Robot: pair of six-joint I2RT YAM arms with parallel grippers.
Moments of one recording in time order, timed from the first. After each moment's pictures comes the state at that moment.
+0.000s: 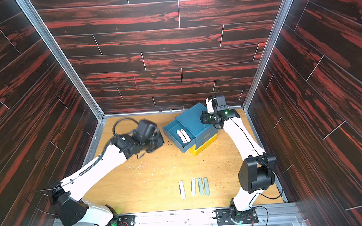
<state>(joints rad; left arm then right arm) -0.70 1.49 1.36 -0.70 -0.03 -1.07 0.22 1.69 1.61 -0.71 -0.20 0.26</state>
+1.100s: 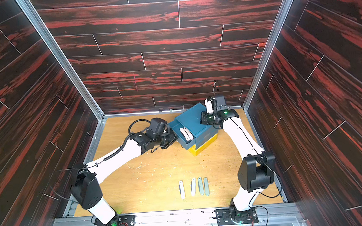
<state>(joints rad) -0.69 1.73 1.47 -0.45 0.14 -1.15 0.22 1.70 1.61 -0.70 -0.24 0.26</state>
